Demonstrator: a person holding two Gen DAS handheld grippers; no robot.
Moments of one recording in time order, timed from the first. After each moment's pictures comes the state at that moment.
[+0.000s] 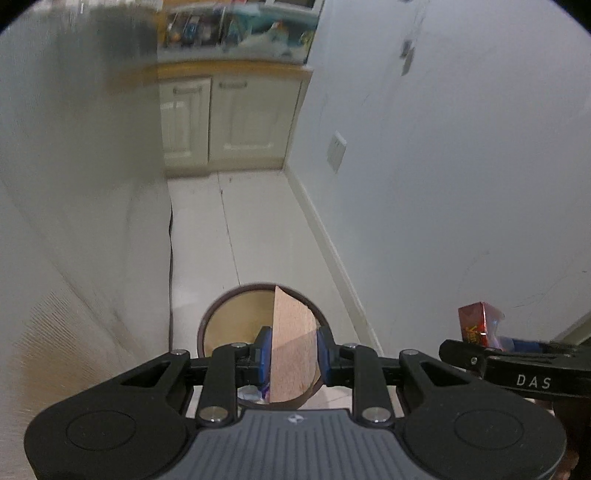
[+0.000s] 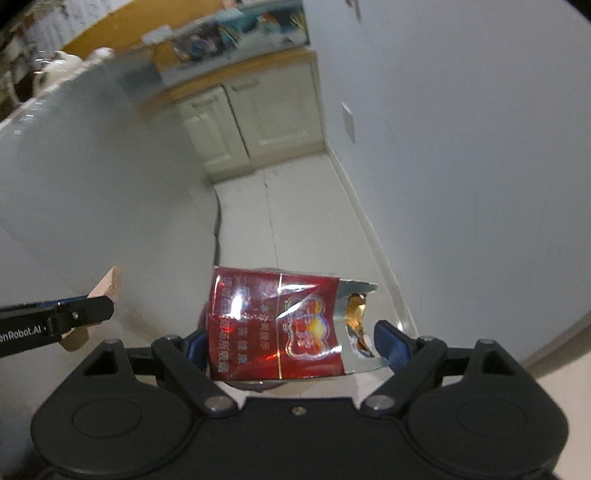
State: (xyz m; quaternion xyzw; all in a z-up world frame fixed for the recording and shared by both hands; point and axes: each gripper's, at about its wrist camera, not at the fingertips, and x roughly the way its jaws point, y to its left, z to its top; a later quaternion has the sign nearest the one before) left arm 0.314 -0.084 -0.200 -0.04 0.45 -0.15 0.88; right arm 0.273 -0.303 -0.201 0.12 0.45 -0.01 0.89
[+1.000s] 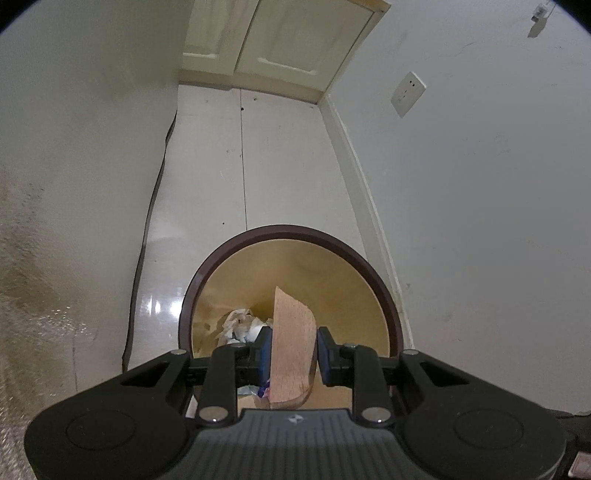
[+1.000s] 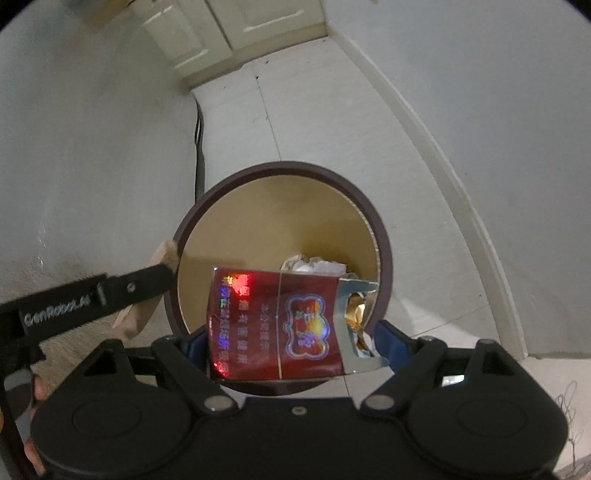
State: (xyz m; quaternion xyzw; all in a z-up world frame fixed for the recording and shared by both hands) left arm 0.425 -0.056 -0.397 -0.13 0.53 -0.14 0.83; right arm 0.390 -0.228 -0.396 0.15 0.57 0.00 0.80
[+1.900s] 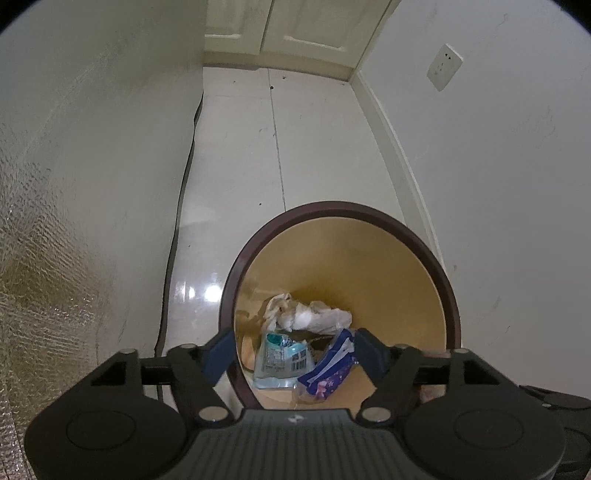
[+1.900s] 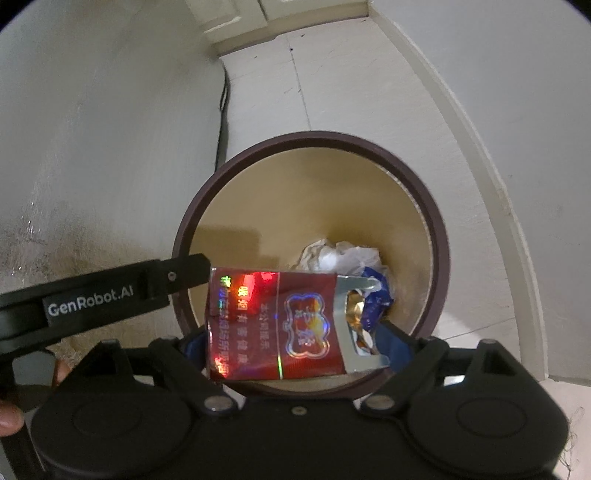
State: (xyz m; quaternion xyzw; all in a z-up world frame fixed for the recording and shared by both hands) left arm 0.436 -0.050 -0.423 -0.08 0.56 -0.10 0.82; right arm 0.415 -0.211 -0.425 0.13 0.60 0.05 0.79
